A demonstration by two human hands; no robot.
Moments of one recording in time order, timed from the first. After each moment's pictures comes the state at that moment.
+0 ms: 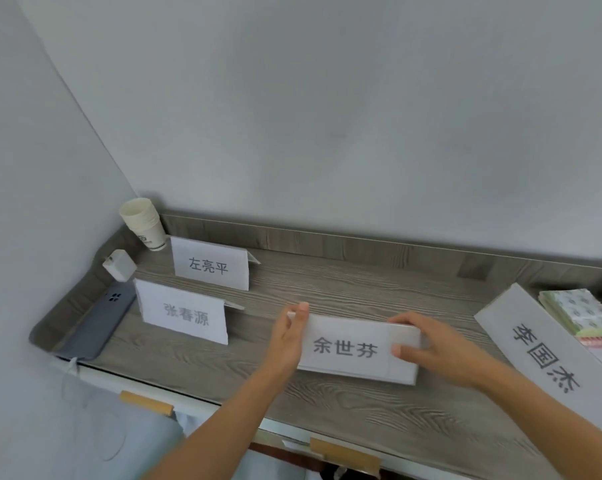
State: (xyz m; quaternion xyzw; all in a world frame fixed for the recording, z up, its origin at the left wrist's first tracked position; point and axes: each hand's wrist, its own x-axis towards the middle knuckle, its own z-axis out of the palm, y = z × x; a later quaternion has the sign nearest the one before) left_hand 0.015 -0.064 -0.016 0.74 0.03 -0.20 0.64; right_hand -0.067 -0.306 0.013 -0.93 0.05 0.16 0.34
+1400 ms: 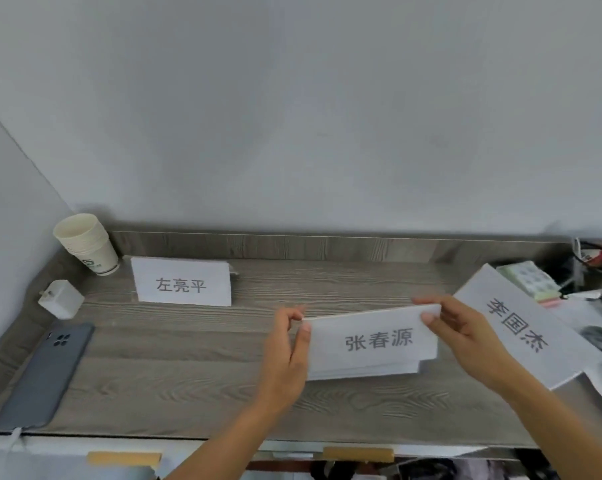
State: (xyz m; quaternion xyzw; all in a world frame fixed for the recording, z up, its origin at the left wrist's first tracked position) left_hand 0.023 -0.027 -0.010 0.78 -0.19 -0.12 0.59; right_hand -0.095 -0.274 0.025 -0.82 0.22 -0.10 0.52
